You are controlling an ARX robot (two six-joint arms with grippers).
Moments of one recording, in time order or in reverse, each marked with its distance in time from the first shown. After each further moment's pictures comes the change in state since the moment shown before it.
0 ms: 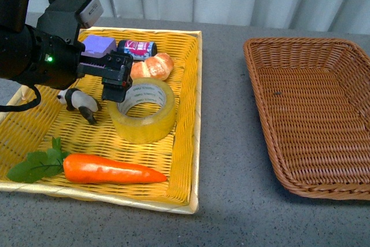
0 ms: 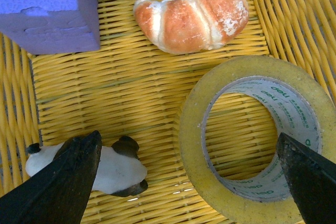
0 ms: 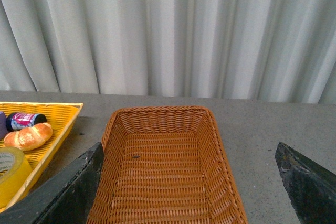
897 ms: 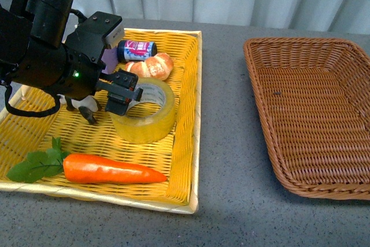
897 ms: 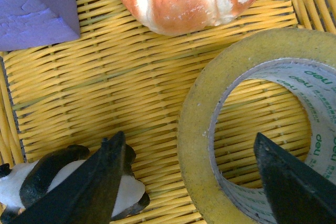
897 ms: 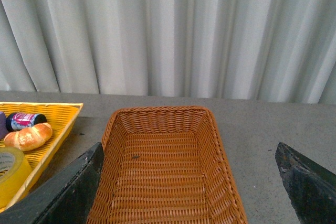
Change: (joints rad) left arm -0.029 0.119 0.088 -0.058 -0.077 0.077; right arm 0.000 0.000 0.000 0.000 0.000 0.000
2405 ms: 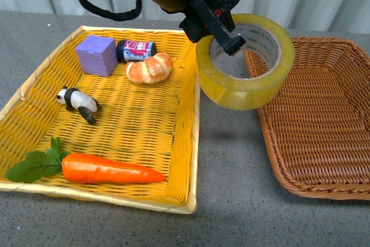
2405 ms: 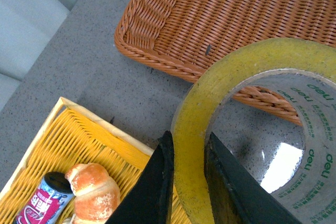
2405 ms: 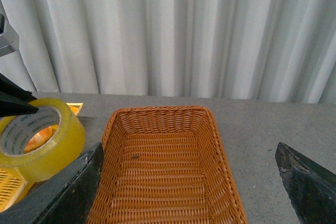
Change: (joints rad) left arm -0.246 -0.164 0.253 -0.218 0.245 0.465; right arm 0.000 0.000 0.000 0.000 0.000 0.000
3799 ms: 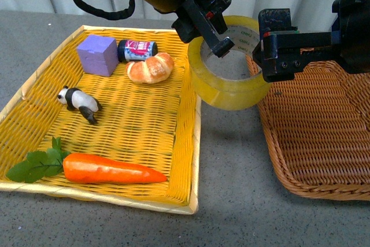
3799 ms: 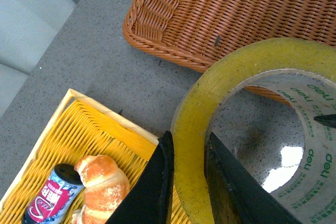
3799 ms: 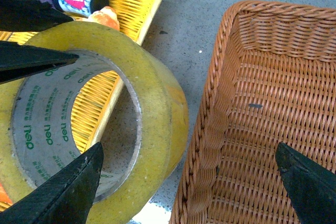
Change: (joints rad) left arm 0.006 0.000 0.000 -0.005 -0.008 0.026; right arm 0.330 1.620 0.758 0.197 -0.036 0.098
